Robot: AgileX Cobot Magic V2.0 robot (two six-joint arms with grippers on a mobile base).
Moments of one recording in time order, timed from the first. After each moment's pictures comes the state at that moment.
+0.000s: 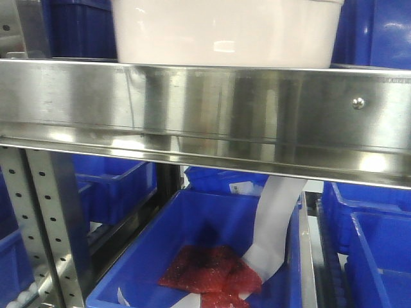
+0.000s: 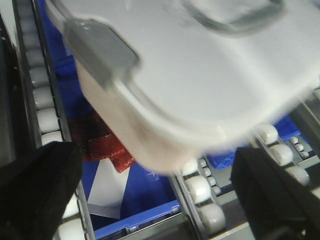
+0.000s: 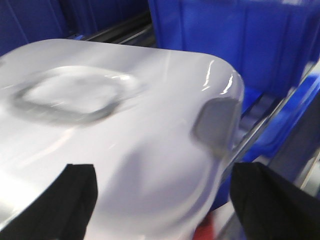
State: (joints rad) left arm -0.10 1.62 -1.82 -0.68 1.14 0.54; right arm -0.07 1.43 -1.40 0.91 0.67 -0.80
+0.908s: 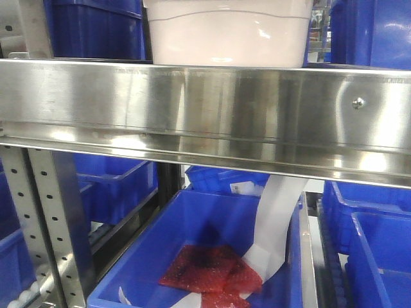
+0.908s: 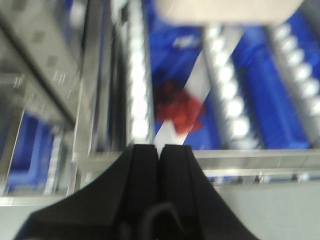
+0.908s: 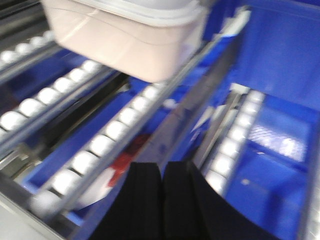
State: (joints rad) left arm -0.11 1.29 -1.68 -0.28 1.26 0.21; right arm -0.07 0.92 -1.14 0.35 0.80 -0.35
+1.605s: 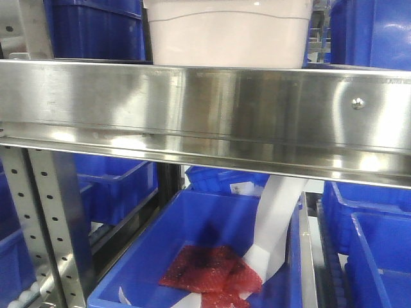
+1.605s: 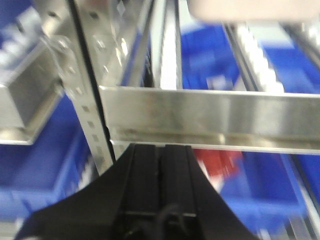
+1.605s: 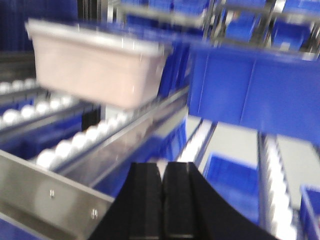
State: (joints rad) left arm -0.11 0.47 -0.67 -0.26 0.63 0.27; right arm -0.07 0.09 -0.48 0.32 0.50 -0.35
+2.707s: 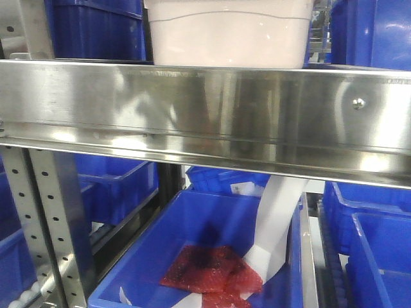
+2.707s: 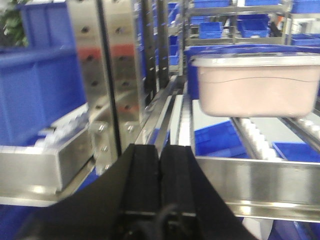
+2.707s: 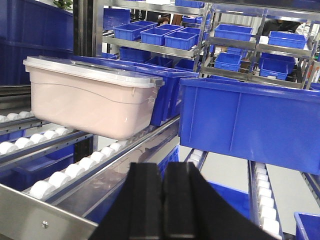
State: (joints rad) left arm -0.11 0.13 -0.56 -0.18 0.50 0.18; right arm -0.07 0.07 -0.48 0.32 0.44 -0.35
